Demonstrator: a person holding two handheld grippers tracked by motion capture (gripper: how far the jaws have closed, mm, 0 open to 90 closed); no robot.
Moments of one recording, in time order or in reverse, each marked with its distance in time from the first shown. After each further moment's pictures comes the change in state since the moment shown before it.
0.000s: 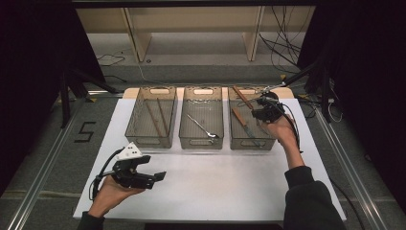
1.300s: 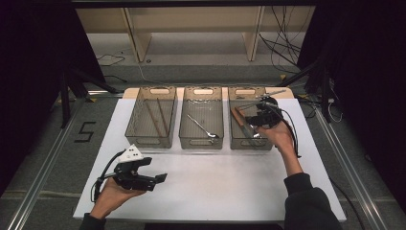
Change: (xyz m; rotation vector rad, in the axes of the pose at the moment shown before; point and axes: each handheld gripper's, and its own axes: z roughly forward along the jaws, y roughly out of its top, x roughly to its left) left arm 0.000 -0.006 0.004 -0.005 -0.004 -0.007; right arm 0.007 -0.016 0.006 -0.039 0.031 0.046
